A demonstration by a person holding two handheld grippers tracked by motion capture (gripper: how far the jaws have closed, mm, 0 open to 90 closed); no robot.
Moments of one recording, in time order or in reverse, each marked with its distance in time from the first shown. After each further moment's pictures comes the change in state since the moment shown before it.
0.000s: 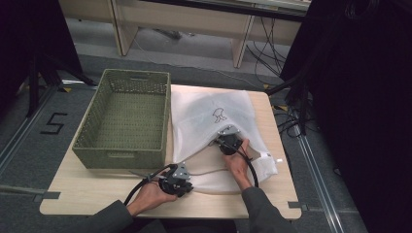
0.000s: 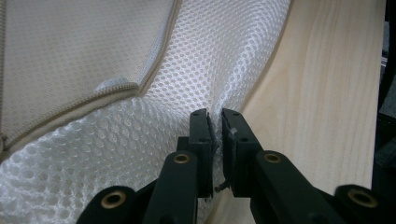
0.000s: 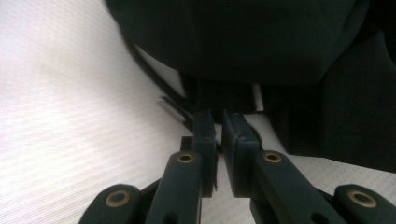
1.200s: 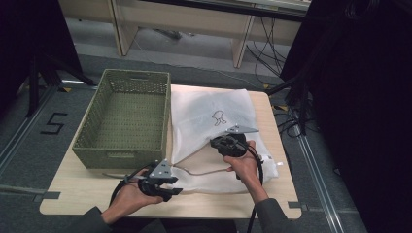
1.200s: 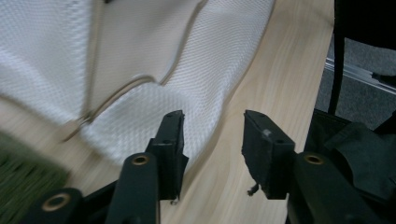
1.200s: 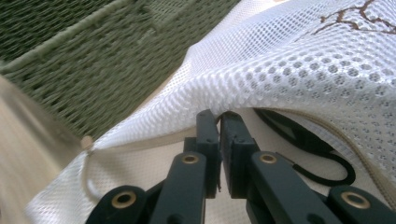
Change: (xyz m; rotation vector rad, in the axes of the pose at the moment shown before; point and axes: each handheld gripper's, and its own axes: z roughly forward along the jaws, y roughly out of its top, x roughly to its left) left arm -0.008 -0.014 -0.077 -0.121 0.048 -0.078; right arm 0.012 0.020 -0.081 -0.177 0.362 0.225
